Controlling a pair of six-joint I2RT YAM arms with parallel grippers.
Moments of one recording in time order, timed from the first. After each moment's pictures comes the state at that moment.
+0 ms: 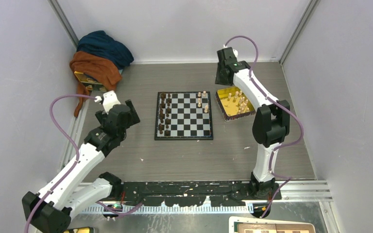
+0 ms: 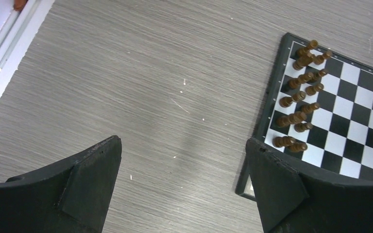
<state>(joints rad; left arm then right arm) -0.48 0.90 0.81 -0.55 -0.64 -0.58 0.32 1.96 1.81 -0.72 0.24 0.36</state>
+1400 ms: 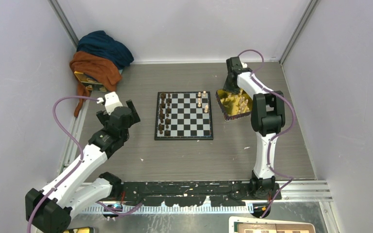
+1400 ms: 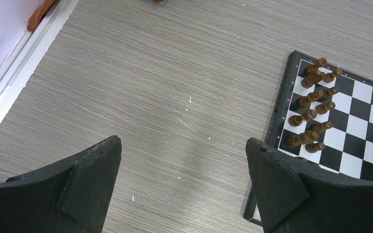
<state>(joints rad) -0.48 0.89 0.69 -0.35 -0.72 -0.50 0.17 2.15 1.73 -0.61 0.22 0.47</state>
